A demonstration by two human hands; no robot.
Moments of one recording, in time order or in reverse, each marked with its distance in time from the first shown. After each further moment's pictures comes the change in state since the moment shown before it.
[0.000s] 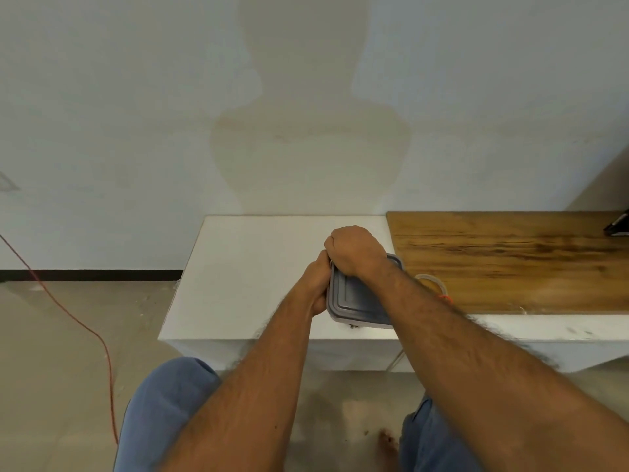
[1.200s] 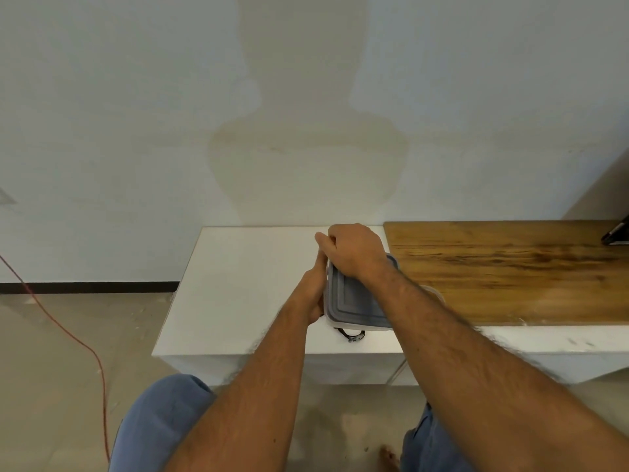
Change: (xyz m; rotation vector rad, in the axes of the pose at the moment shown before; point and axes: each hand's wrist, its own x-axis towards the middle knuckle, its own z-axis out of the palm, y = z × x) left_hand 0.001 0.009 0.003 0.097 -0.016 0.092; right_hand 0.002 -0.003 -0.021 0.037 0.172 -0.057
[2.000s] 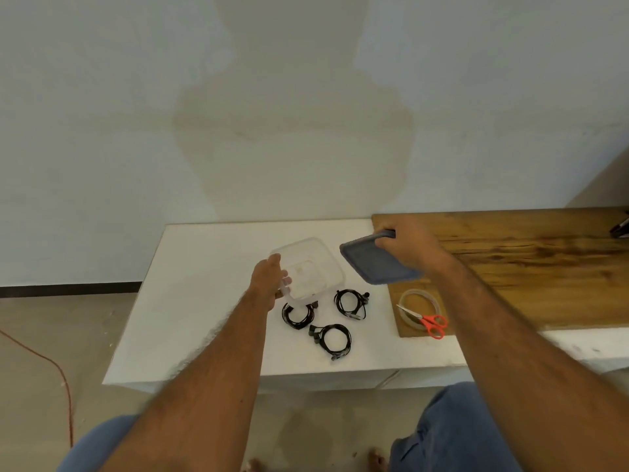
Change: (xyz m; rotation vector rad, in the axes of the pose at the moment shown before) left_hand 0.114 -0.010 -0.060 0.101 0.422 -0.097; right_hand 0.030 0.146 -0.012 0.280 -0.134 0.158
